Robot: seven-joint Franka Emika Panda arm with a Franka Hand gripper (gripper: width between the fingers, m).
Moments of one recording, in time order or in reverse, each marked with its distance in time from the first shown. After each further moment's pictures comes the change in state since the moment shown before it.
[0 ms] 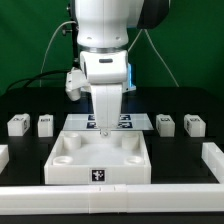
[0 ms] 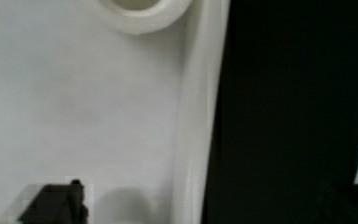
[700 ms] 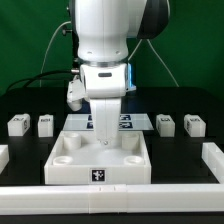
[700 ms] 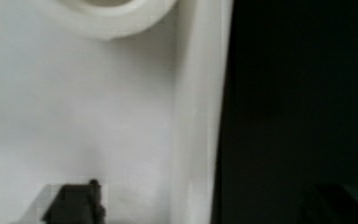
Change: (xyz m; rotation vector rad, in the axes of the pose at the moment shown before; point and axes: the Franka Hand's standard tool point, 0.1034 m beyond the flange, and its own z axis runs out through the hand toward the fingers) arm 0.001 0.000 0.016 0.020 0.007 0.039
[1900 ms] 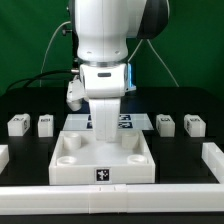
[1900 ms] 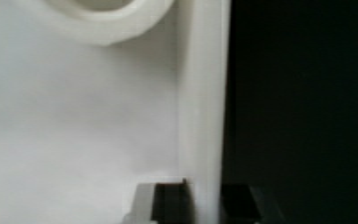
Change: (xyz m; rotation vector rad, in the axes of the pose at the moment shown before) arm -0.001 0.000 0.001 -0.001 0.000 0.001
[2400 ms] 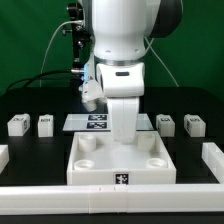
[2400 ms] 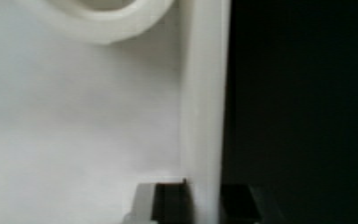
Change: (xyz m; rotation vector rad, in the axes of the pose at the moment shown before) arm 0.033 0.017 -0.005 -0.017 0.003 0.004
